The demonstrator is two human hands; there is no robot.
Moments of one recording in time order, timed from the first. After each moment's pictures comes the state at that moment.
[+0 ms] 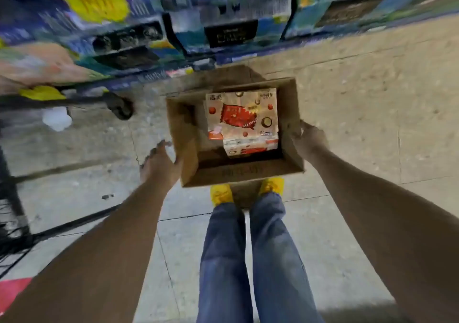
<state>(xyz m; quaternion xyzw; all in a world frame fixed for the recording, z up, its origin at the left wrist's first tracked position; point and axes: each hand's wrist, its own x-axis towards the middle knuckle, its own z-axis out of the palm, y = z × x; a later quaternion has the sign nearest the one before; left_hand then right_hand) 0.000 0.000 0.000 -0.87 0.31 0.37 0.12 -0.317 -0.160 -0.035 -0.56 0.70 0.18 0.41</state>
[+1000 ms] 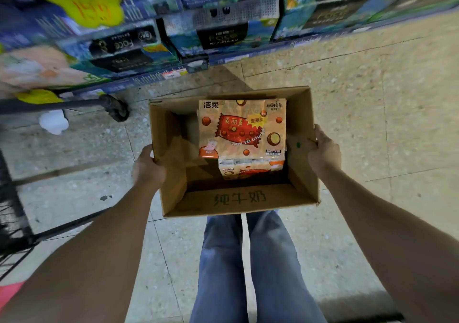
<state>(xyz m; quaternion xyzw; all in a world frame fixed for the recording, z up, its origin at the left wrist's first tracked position) 0.019 0.026 0.003 -0.91 0.18 0.38 0.01 -0.372 -0.123 -0.010 -0.55 0.75 0.08 0.36</state>
